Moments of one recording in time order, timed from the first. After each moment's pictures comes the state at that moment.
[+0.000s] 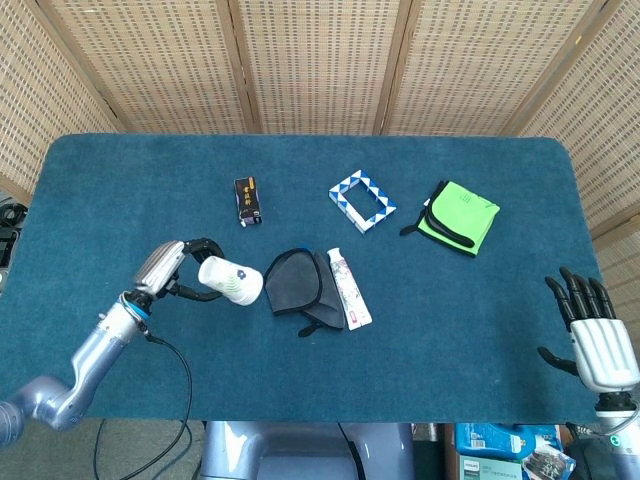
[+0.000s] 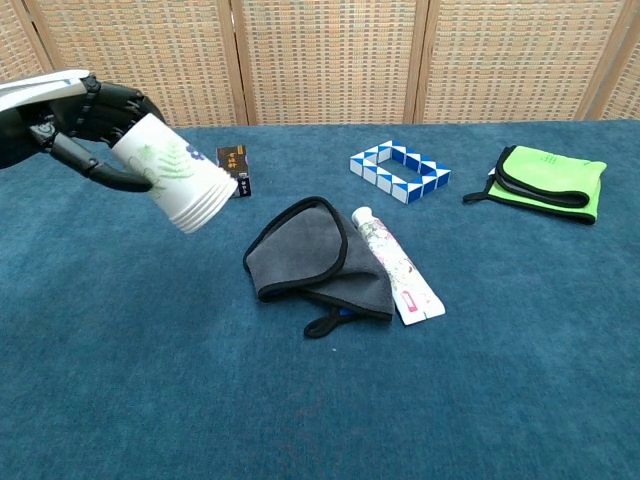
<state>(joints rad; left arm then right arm) -0.62 -1.36 -0.19 -1.46 1.45 0.97 -0.60 0.12 -1.14 0.09 -1.49 -1.56 1.48 0.00</state>
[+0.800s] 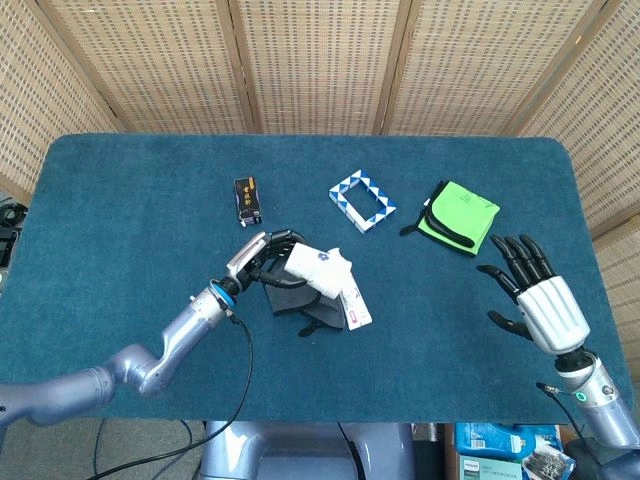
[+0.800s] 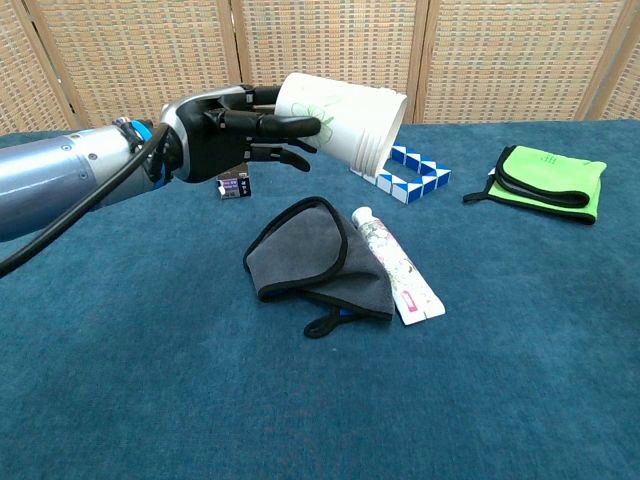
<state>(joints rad) -0.86 -1.64 -0.32 -1.31 1.36 0.77 -1.16 0.33 -1.26 0.13 -1.24 -1.79 1.57 0.19</state>
